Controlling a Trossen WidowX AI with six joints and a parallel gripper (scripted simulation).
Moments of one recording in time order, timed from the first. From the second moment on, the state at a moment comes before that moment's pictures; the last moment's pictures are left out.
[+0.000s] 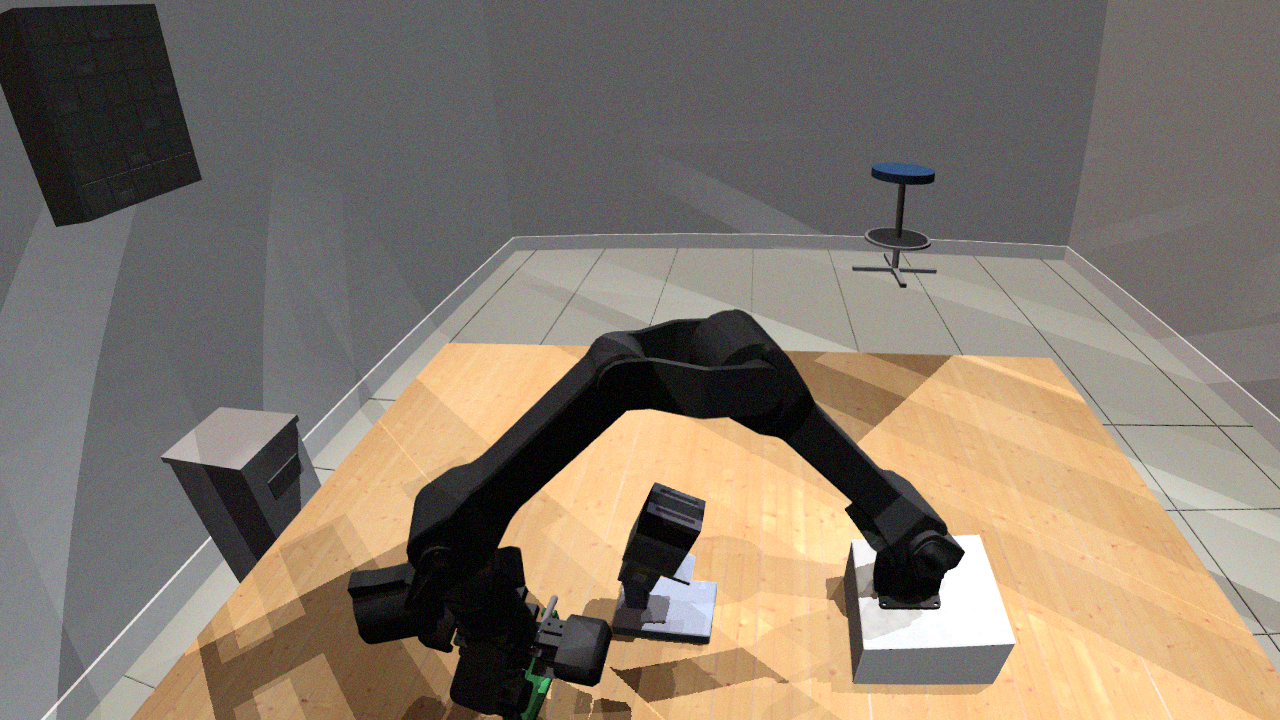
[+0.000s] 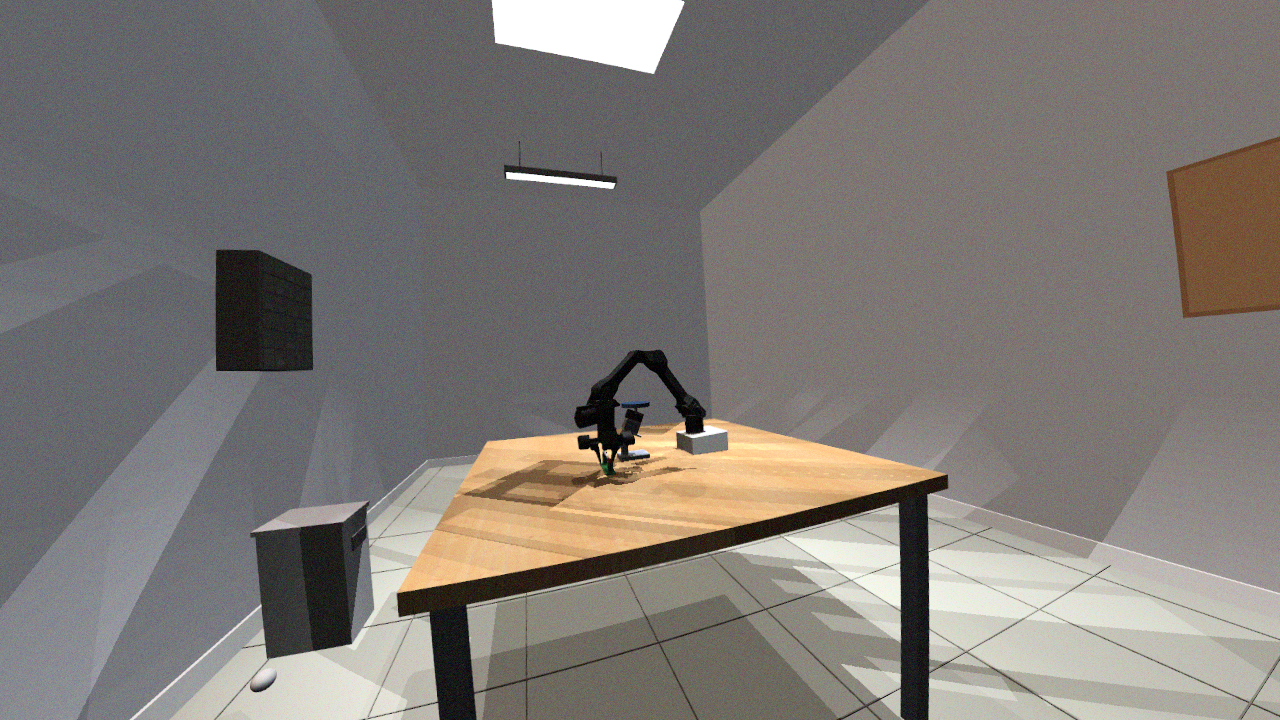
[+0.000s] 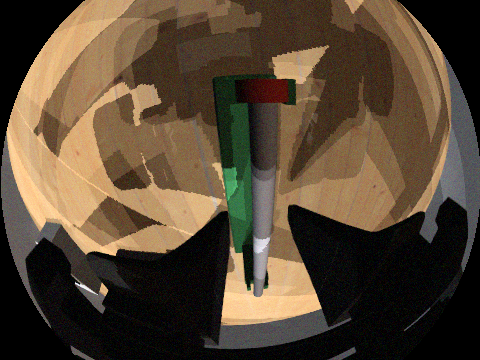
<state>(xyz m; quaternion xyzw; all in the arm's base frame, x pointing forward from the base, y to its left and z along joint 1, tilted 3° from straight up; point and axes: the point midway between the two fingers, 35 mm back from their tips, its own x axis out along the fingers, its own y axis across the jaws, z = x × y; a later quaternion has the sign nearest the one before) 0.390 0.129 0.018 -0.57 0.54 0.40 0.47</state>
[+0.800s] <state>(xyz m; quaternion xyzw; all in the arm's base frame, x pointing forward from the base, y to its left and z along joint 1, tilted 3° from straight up) 0.388 0.129 0.011 -0.57 0.54 0.40 0.46</state>
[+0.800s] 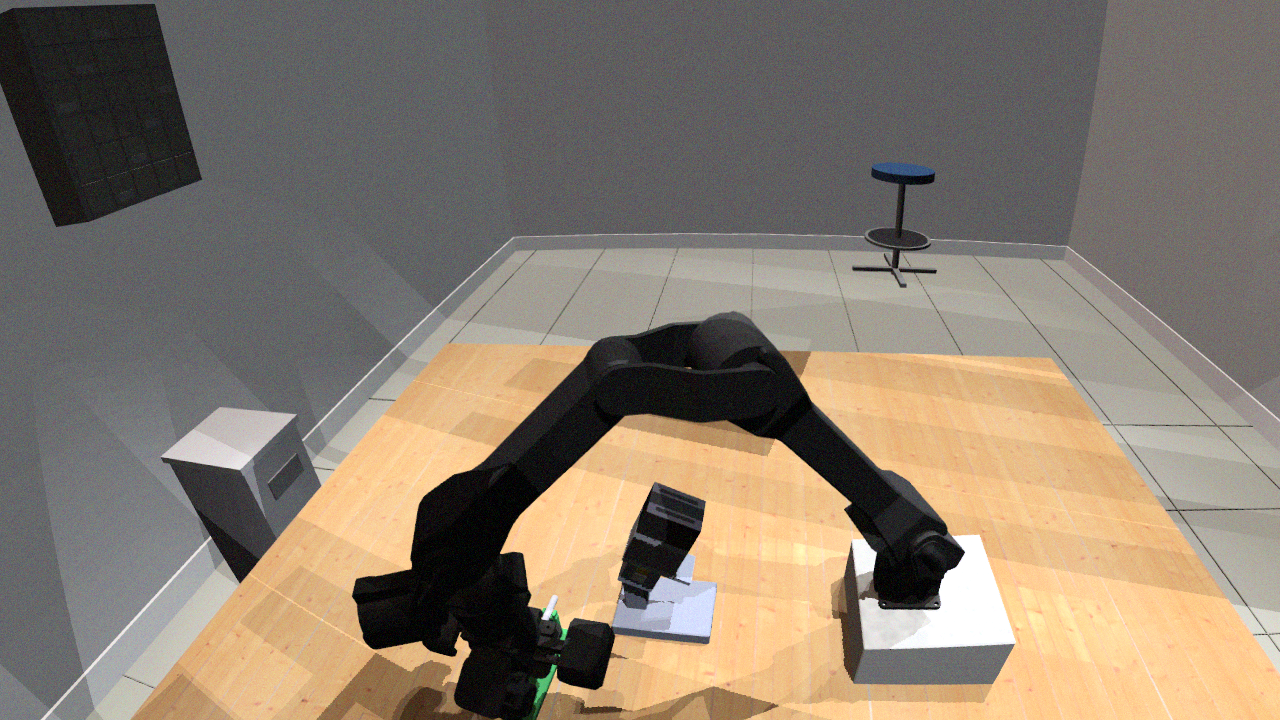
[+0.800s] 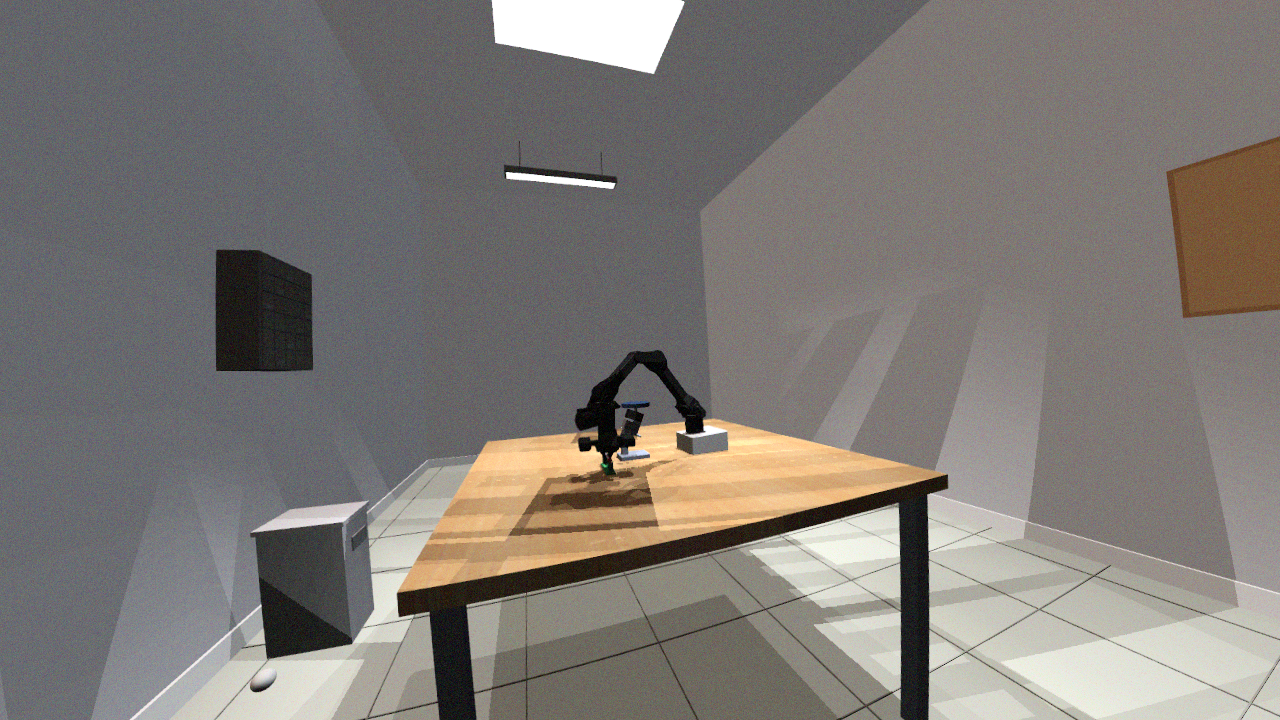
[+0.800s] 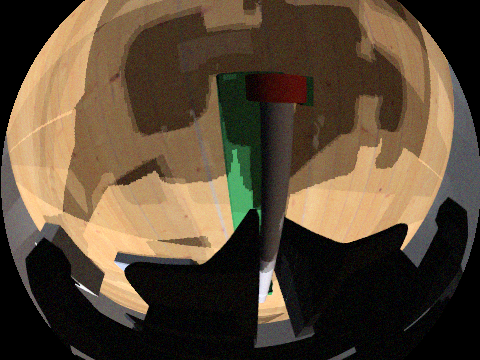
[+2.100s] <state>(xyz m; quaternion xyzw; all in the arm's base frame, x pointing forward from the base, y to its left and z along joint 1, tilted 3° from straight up) 0.374 0.129 0.075 -0.58 0.54 0.41 0.45</state>
